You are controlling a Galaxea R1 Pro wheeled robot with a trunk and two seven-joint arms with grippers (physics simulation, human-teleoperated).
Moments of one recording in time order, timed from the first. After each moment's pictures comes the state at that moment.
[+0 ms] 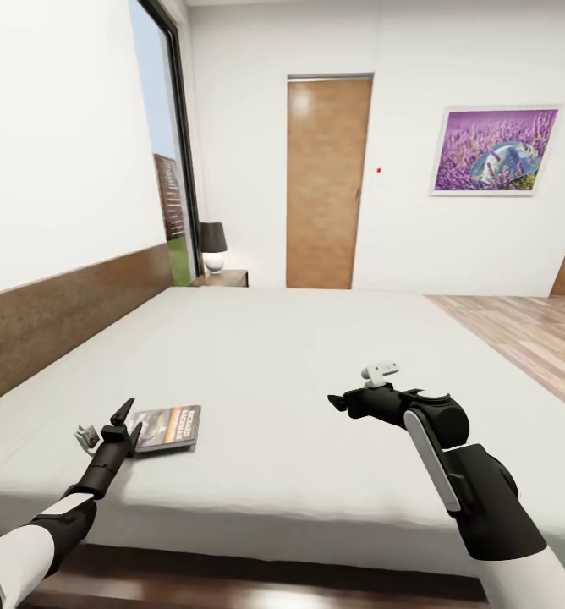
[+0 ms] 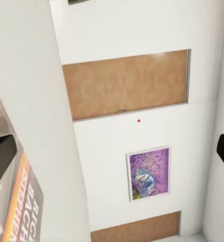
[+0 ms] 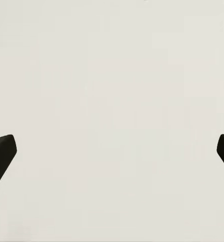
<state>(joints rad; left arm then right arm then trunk) -0.77 0.29 -0.84 -0.09 2.34 0.17 -0.97 -0.57 -0.10 0.20 -1.59 -0.19 1.02 0.15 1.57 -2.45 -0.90</state>
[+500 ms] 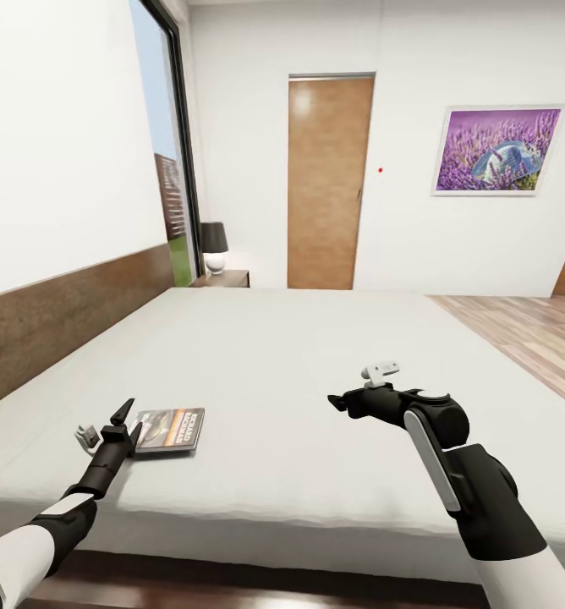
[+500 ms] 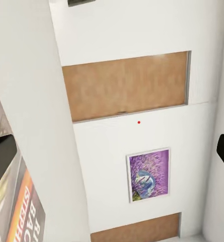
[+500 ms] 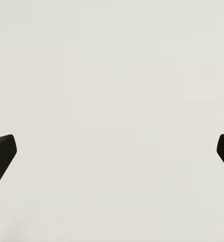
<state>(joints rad) -0.77 0.29 -0.84 -0.09 2.34 0.17 -0.97 -0.57 -0.10 0.20 -1.59 -0.19 1.02 0.15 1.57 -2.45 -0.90</state>
